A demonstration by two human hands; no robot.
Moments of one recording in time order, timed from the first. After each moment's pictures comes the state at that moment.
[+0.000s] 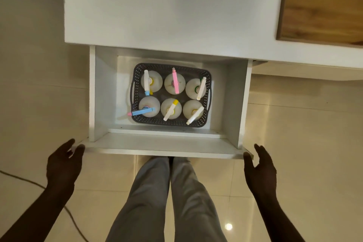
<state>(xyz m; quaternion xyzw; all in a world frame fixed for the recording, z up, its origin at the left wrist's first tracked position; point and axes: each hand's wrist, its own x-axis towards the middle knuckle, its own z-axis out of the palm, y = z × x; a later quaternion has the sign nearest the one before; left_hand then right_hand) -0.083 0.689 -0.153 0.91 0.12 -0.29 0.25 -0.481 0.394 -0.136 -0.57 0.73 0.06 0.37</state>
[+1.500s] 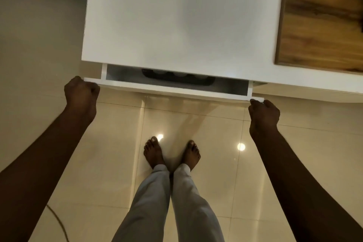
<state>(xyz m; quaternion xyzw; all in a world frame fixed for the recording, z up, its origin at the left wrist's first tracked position) 0.042 0.502 -0.153 0.76 0.19 -0.29 0.55 -0.339 0.228 -0.160 -0.33 0.75 -0.20 0.54</state>
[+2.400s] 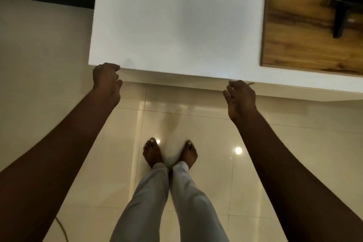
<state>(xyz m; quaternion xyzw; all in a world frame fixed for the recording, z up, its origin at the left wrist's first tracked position) 0.013 0.431 -0.101 0.72 0.24 -0.33 0.56 -0.276 0.243 -0.096 -0.21 0.64 -0.27 0.68</state>
